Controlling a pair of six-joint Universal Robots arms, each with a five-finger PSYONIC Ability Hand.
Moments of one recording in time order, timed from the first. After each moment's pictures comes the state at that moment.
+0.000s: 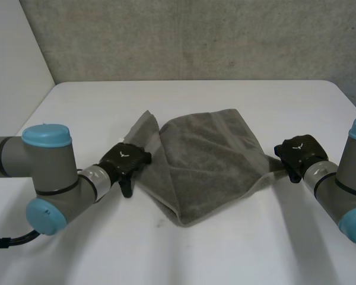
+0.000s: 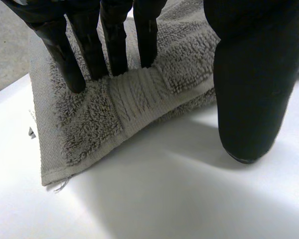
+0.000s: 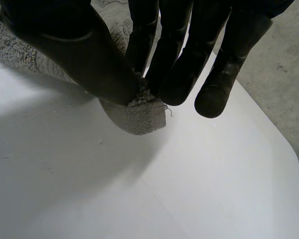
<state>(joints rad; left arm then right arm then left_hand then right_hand) 4.36 -2.27 -1.45 3.27 -1.26 3.56 1.80 -1.08 1.61 -0.14 1.49 2.52 0.44 0.44 0.44 0.44 0.27 1.33 1.31 1.33 1.34 1.17</state>
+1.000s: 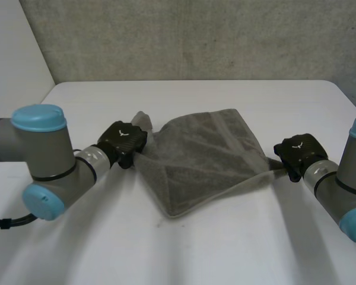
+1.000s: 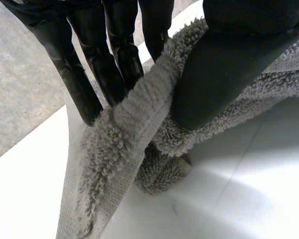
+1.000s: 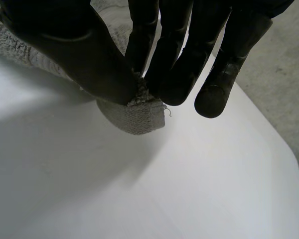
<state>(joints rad) 4.35 -2.20 -1.38 3.26 -1.27 3.57 1.80 -1.09 1.61 -0.13 1.48 2.52 1.13 1.16 1.15 1.16 0.96 1.33 1.31 1.33 1.34 1.17</state>
